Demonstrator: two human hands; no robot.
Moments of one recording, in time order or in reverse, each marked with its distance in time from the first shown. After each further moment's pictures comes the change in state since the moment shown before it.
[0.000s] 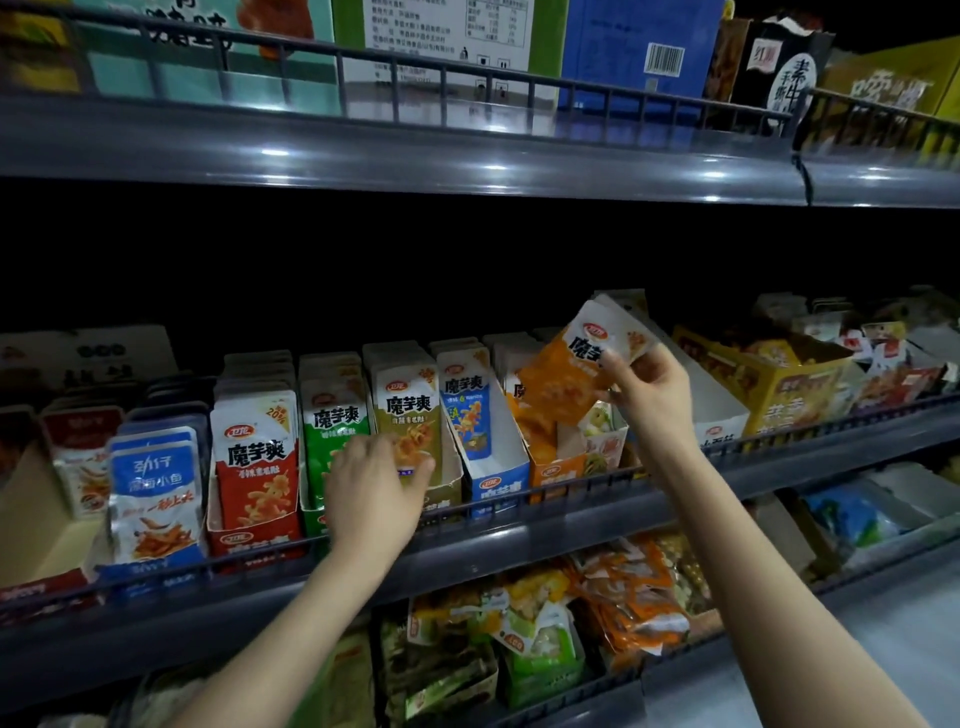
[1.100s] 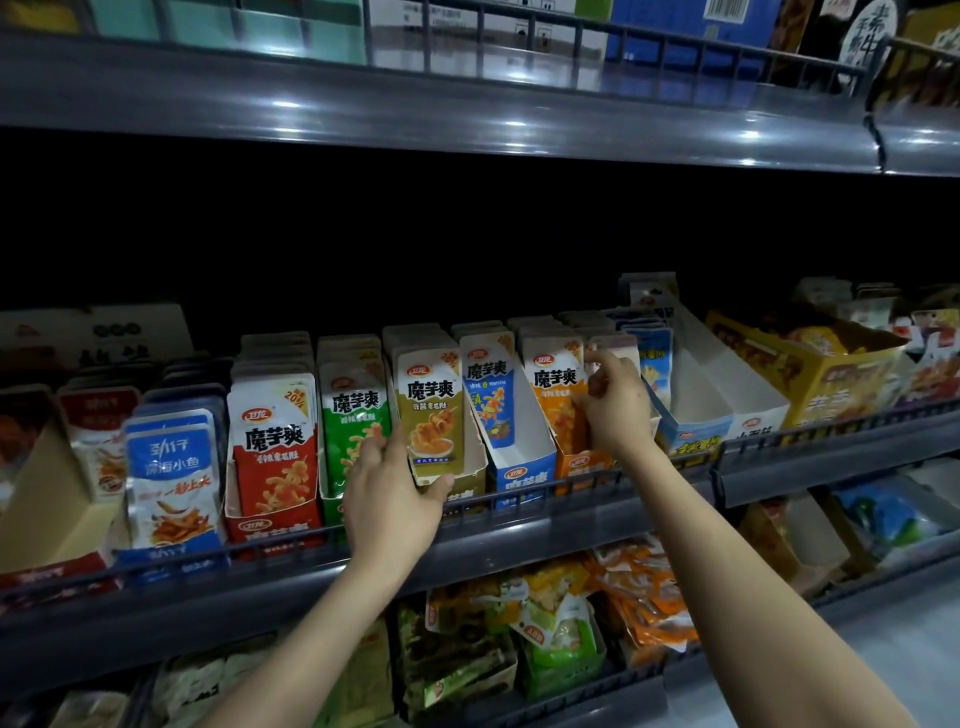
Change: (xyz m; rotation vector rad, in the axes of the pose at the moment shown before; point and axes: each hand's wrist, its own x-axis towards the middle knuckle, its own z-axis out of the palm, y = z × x) left_hand -0.006 -0.014 0.014 -0.014 -0.083 -0.088; right_hand 0.024 0.079 0.041 -0.764 -0.043 -0.066
